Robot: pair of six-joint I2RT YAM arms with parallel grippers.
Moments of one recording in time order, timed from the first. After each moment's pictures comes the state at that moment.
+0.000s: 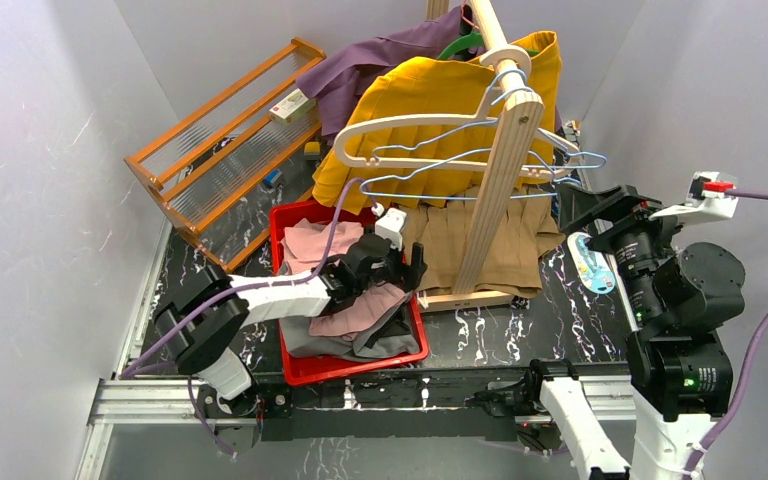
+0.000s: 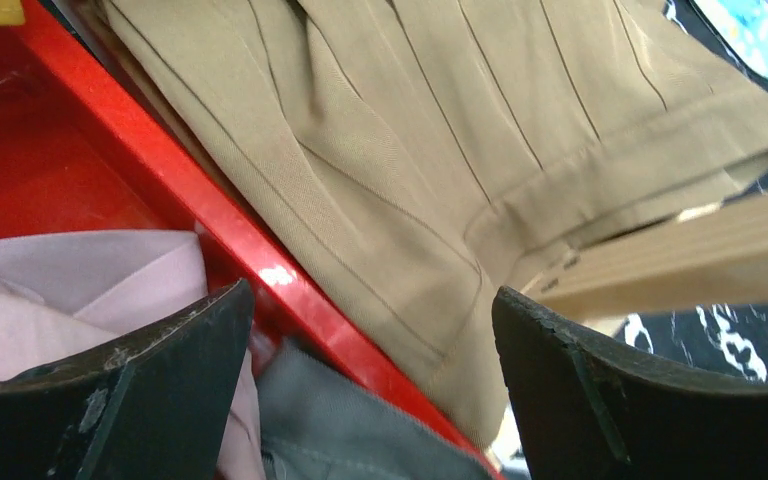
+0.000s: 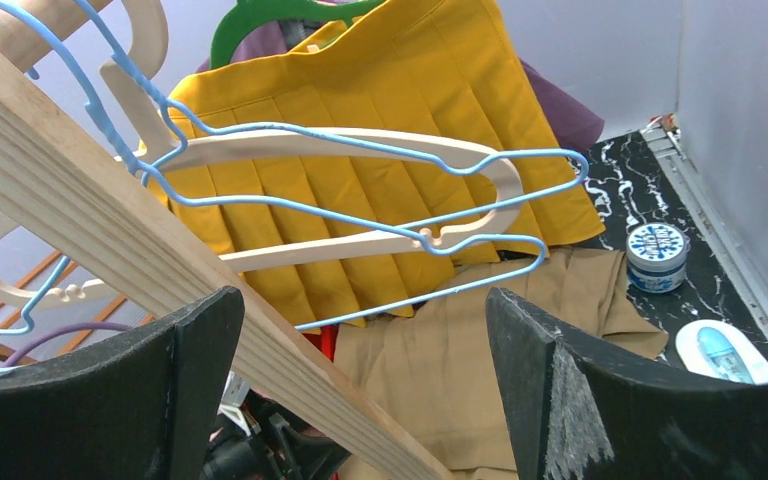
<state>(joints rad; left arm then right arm) -0.94 1.57 0.78 0.36 -0.18 -0.34 0.06 0.63 1.41 -0.73 -0.04 0.45</state>
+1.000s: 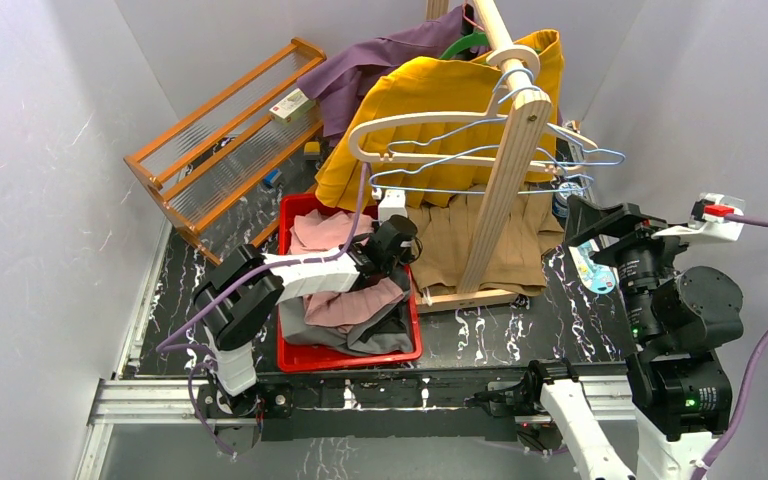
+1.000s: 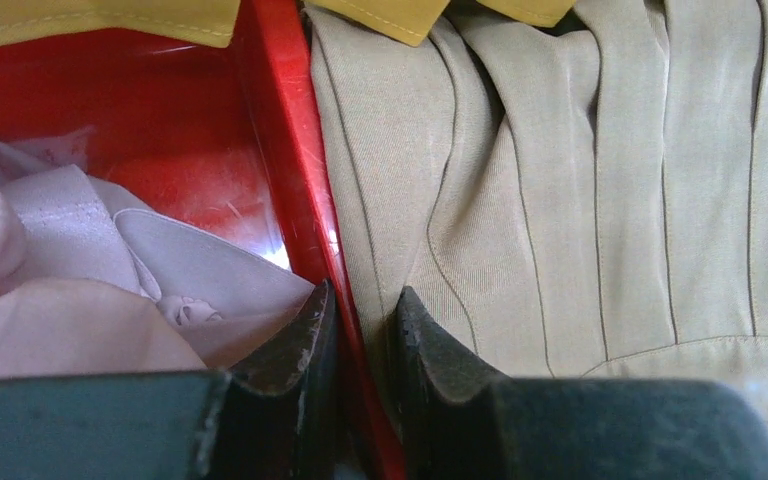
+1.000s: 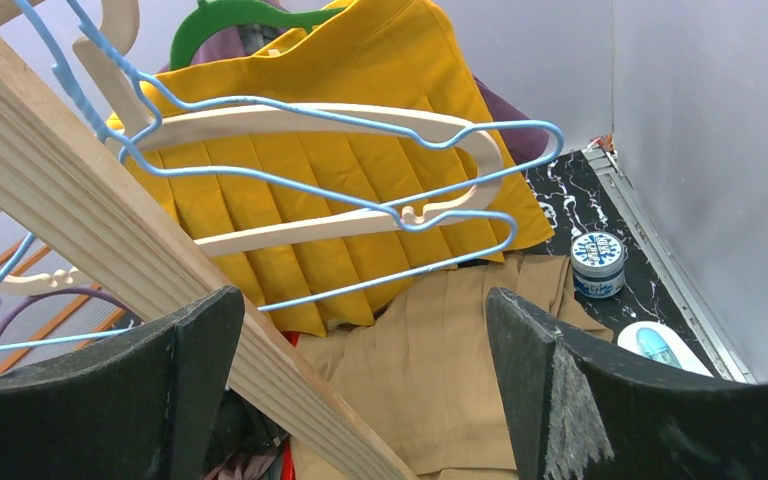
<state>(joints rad) -0.93 1.81 1.09 0.13 -0.48 -0.56 0.12 0.55 1.34 -0.72 0.11 0.37</state>
